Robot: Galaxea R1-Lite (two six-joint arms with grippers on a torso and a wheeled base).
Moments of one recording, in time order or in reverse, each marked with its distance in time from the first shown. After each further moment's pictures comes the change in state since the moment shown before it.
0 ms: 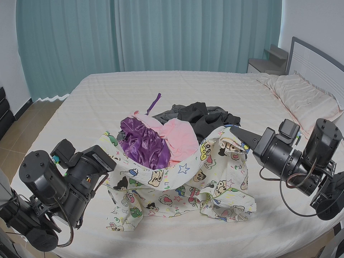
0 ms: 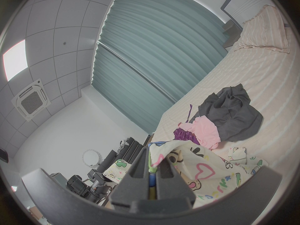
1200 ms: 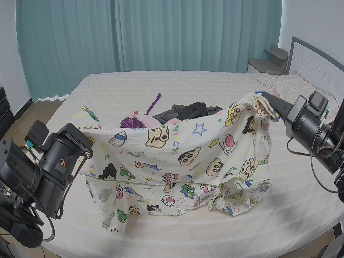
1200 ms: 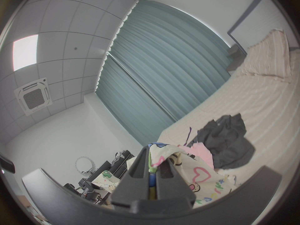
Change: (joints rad) left arm 0.035 -0.156 -0.032 0.001 -0.006 0.082; right arm -0.136 -0.181 -0.093 0.157 0.023 -0.080
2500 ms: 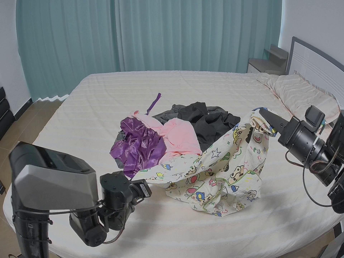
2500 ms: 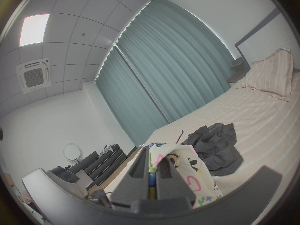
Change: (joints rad) left arm -0.003 0.743 -0.153 0.000 -0.029 -0.098; right arm 0.009 0.043 0.119 -0.134 -0.032 -0.174
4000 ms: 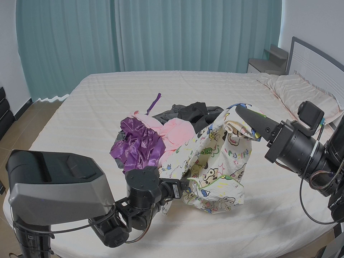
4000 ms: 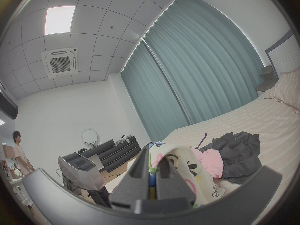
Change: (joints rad) left arm -0.146 -0.045 -0.191 0.166 -0.072 0.154; right arm 0.242 -0.017 -0.063 0.001 -0.006 -0.171
